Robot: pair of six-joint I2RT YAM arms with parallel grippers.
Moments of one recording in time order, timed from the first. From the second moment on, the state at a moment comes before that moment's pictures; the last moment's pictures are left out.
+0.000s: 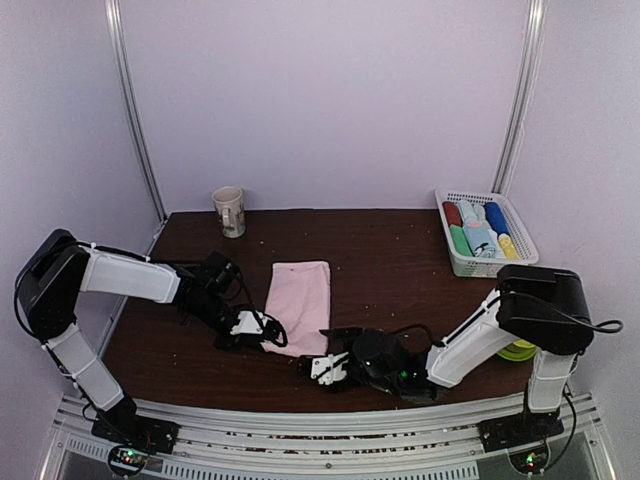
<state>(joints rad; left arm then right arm) -0.61 1.65 0.83 -0.37 0.54 1.18 1.22 1.91 0.69 0.79 0.33 -0.76</state>
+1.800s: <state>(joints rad) -0.61 1.55 0.68 -0.23 0.48 1.03 0.99 2.01 1.10 0.14 -0.28 -0.13</state>
